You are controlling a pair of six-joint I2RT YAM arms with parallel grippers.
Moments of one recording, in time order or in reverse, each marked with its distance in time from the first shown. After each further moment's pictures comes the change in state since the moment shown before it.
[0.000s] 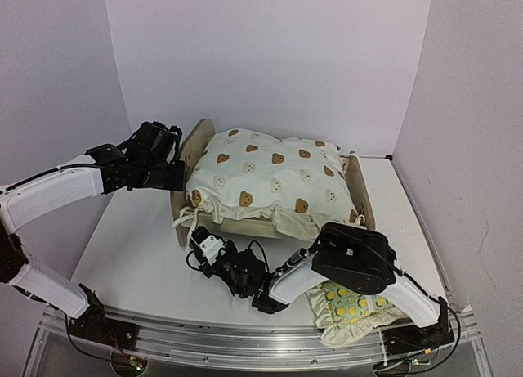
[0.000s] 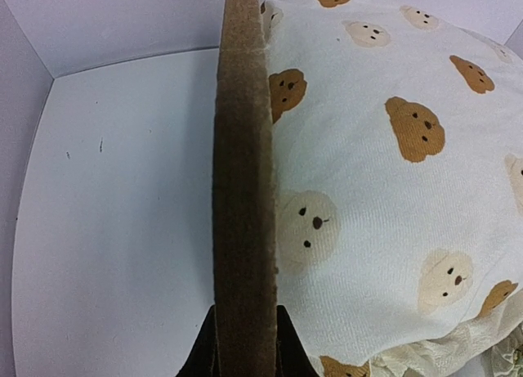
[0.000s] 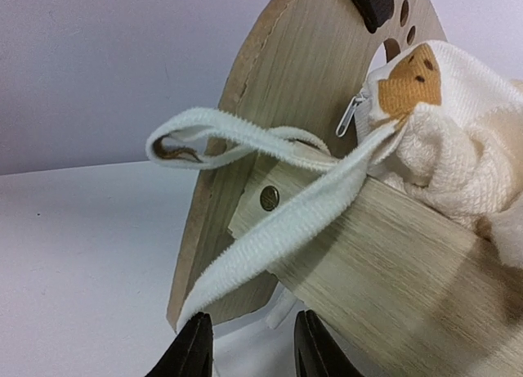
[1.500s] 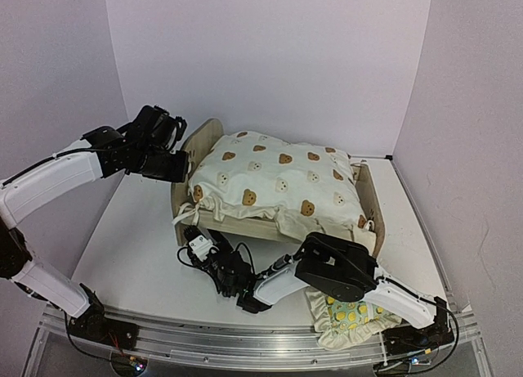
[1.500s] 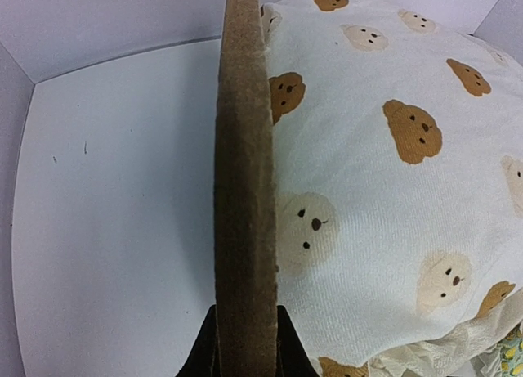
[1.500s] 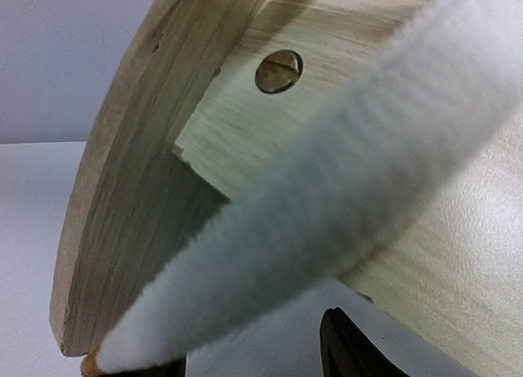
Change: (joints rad) left arm -0.001 0.040 0.165 -0.160 0.083 0.018; right arm -0.006 0.178 0.251 -0.002 0.199 -0.184
